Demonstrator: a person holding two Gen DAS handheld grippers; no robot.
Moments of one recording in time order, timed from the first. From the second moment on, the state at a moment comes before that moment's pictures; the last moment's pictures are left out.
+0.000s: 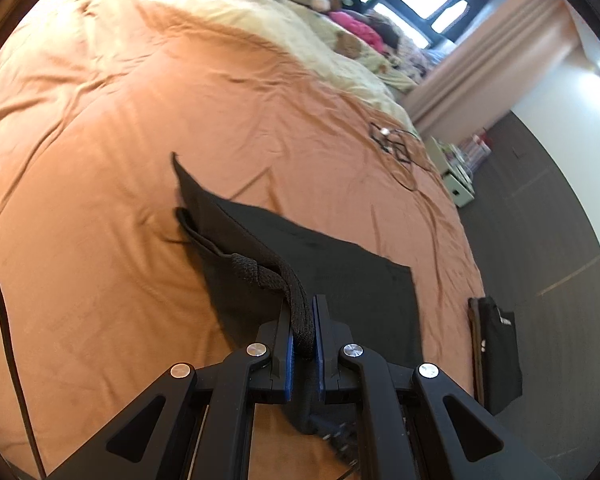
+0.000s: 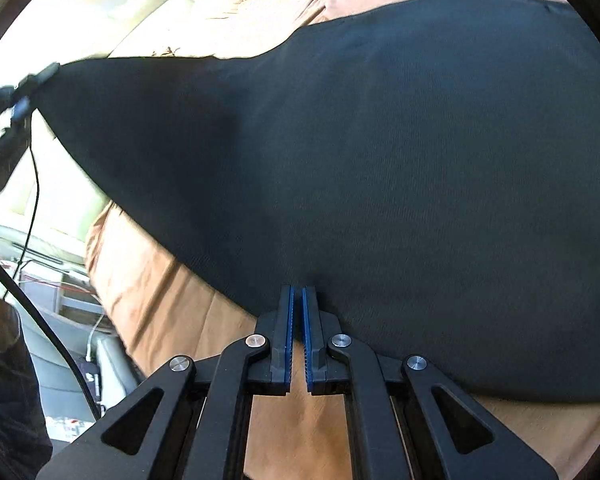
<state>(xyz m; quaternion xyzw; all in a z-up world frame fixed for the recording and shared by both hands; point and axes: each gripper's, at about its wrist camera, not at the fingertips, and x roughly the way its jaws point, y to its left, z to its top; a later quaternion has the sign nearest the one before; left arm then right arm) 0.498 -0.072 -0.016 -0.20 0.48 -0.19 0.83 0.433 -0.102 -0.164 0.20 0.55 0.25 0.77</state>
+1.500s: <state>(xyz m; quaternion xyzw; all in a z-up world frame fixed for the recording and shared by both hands) 0.457 -0.294 -0.088 -0.04 0.58 -0.33 0.74 0.333 -0.299 -0.115 0.22 0.46 0.14 0.85</state>
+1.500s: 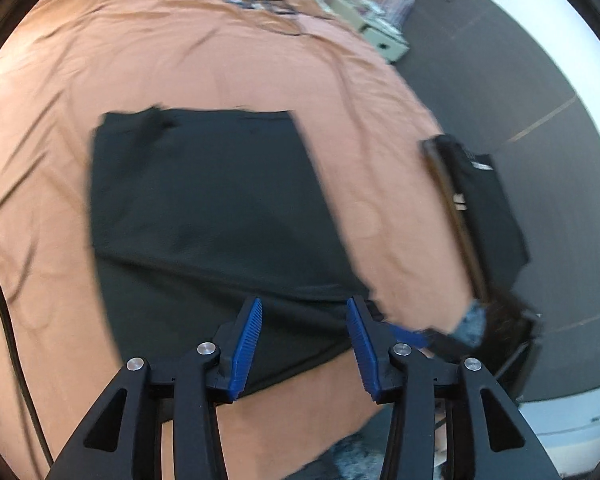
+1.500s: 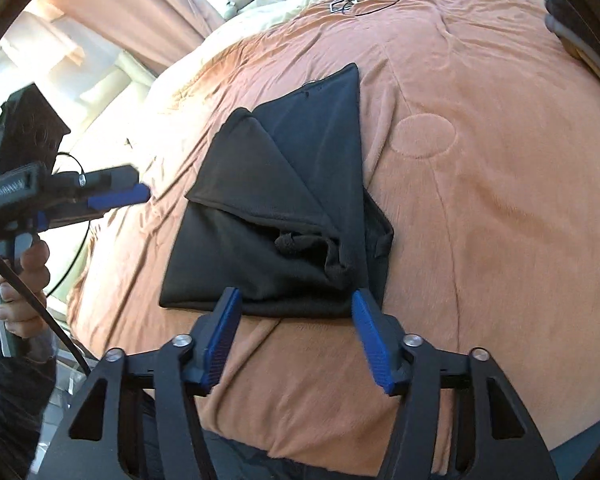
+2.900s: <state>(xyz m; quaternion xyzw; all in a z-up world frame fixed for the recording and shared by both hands) 0.443 -0.186 -0.175 0.00 0.67 -0.22 0.71 0.362 -0.324 -0.113 0.20 0.52 0.14 0.82</state>
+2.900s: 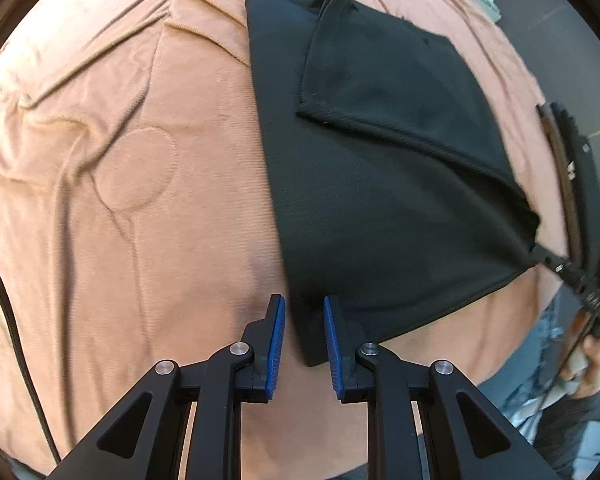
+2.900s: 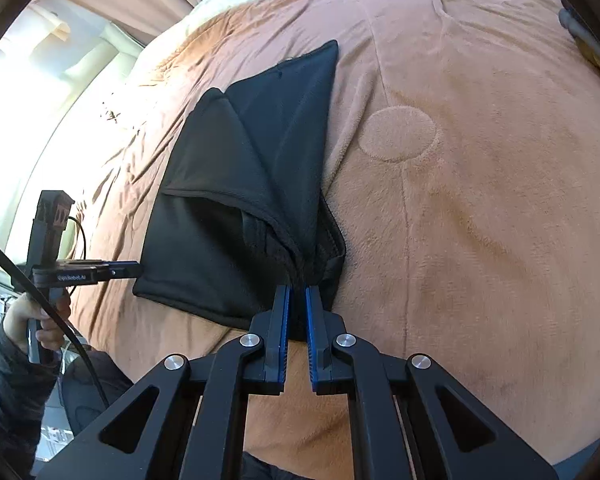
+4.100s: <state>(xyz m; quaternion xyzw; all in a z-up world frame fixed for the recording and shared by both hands) 0.484 -0.179 -0.191 -0.08 0.66 -0.23 0.71 0.373 -0.315 -0.127 0.21 0.52 0.12 0.82</state>
